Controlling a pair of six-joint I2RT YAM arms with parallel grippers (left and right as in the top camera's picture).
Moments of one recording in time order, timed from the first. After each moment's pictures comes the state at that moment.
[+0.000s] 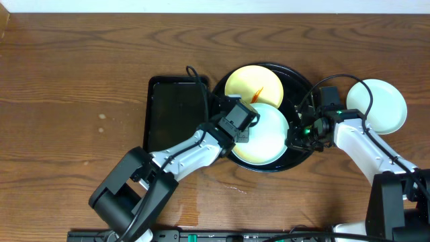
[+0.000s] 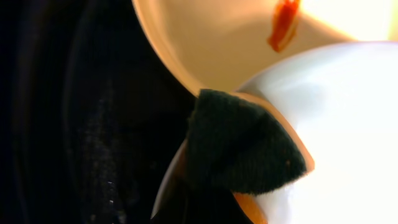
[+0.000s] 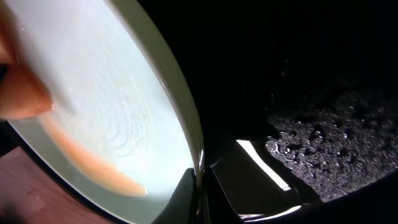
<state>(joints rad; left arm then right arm) -0.74 1.80 0.98 -0.19 -0.19 -0.66 0.12 1.61 0.88 -0.69 -0.37 0.28</state>
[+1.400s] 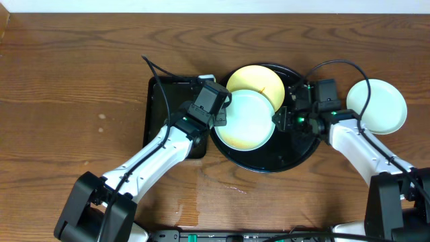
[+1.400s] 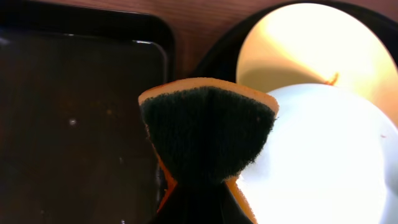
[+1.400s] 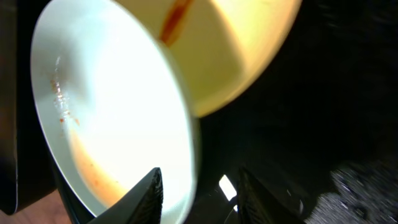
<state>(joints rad) -0.58 1.59 0.98 -0.31 -0.19 -0.57 0.17 1.61 0.88 -0.36 -0.40 0.27</state>
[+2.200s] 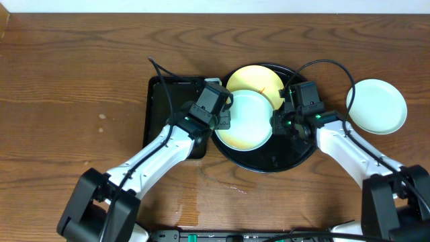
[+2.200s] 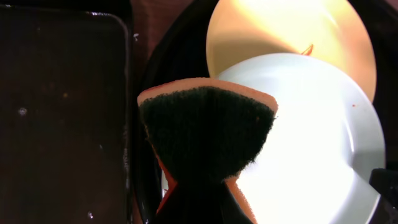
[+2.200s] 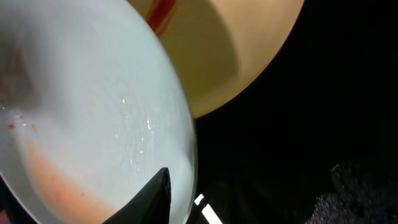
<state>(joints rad) -0.58 1.61 0.98 -0.31 -0.09 -0.56 0.29 1.63 0.88 -0.35 -0.18 0.31</state>
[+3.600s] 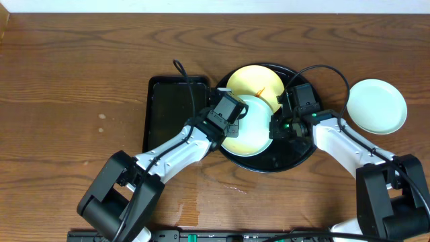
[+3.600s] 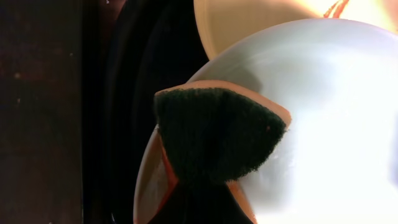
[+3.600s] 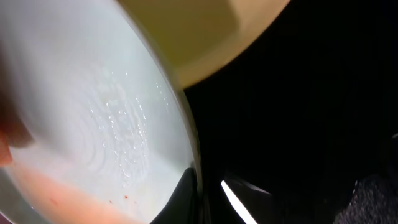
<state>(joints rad) -0.67 1.74 0.98 -0.26 -0.19 -0.56 0.29 1.68 0.88 -0.41 -0.23 0.35</state>
